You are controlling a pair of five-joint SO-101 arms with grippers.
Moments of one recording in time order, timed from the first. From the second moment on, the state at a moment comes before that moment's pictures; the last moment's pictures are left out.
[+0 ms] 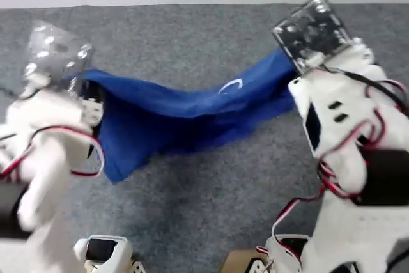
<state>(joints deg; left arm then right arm) -0.3 -38.9 -15.5 97.4 -13.5 -2.9 -31.6 -25.1 86.1 37.2</state>
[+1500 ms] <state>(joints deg) -11.0 -58.3 -14.4 99.4 -31.5 5.8 -33.3 -60.0 96.4 59.6</state>
